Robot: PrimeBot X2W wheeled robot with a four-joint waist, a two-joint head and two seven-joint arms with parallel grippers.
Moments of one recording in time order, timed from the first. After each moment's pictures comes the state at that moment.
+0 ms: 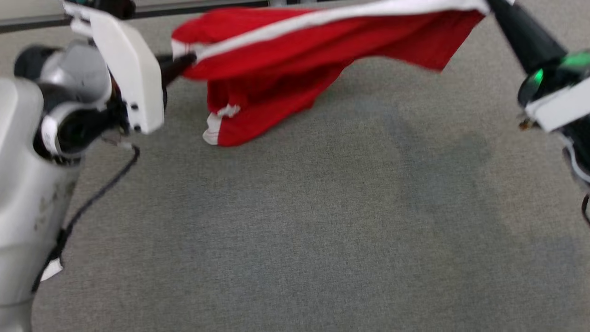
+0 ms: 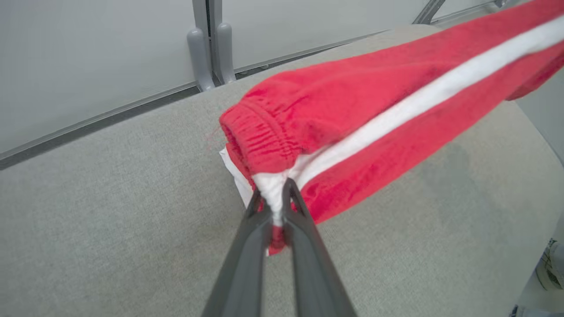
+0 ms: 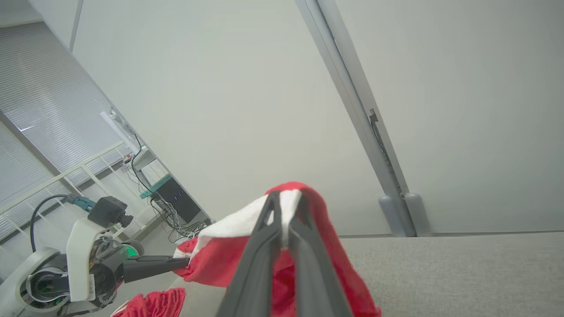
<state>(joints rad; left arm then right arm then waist) -0.86 0.42 -0.42 0.14 -0.86 -0.05 0.89 -0.78 -0.59 0.56 0.05 1.28 0.13 0.05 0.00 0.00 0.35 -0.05</state>
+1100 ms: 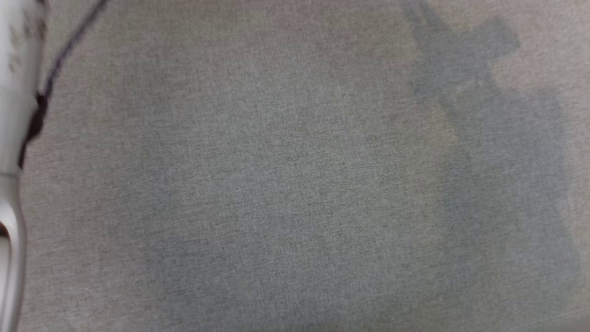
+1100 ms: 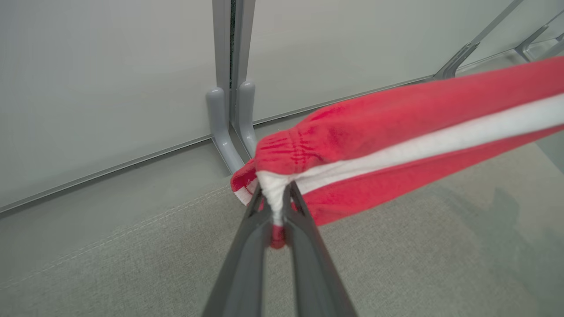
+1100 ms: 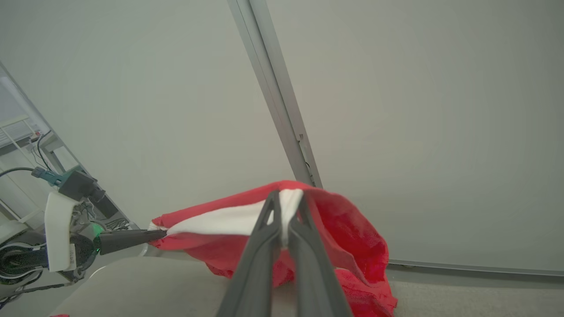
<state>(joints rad) -1.47 0.27 -0.49 0.80 -0.76 -0.13 0.65 -1.36 -0.69 0.87 0.34 1.39 0.13 -0.06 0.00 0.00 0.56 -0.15</state>
